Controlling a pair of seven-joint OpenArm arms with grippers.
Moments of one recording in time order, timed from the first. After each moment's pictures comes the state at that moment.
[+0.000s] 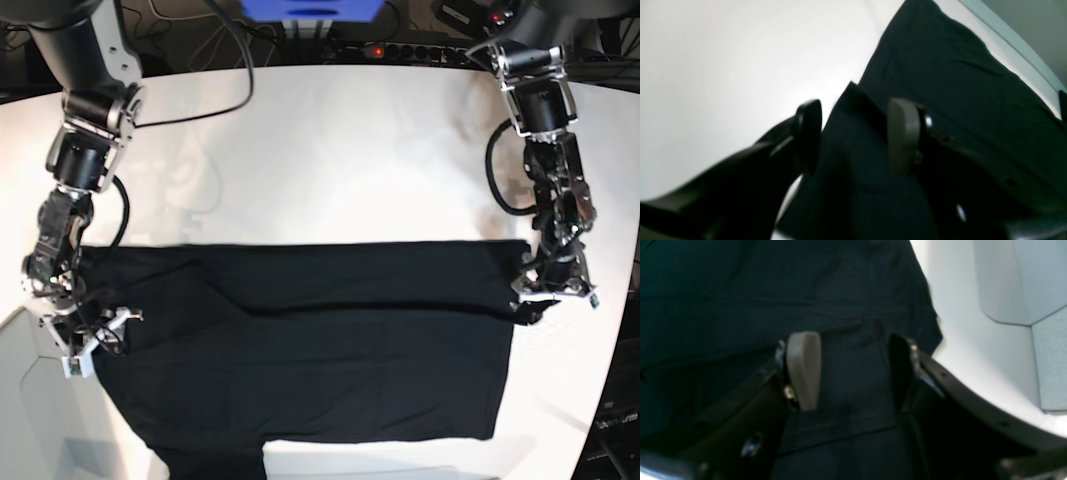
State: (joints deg) left arm -11.8 -18.9 -18.1 70.8 -36.4 1.1 25.5; right arm 24.9 12.8 22.4 64.2 -0.8 31.8 -31.7
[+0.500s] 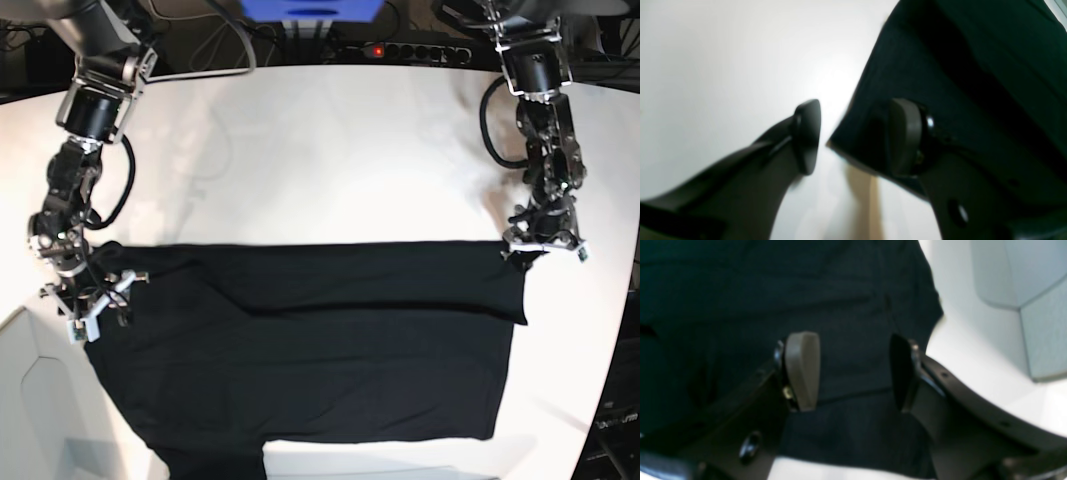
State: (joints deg) left arm -1.7 -18.6 -18.4 72.3 -36.5 1.3 25.1; right arm 13.5 10.8 22.6 76.9 -0.6 31.6 -31.4
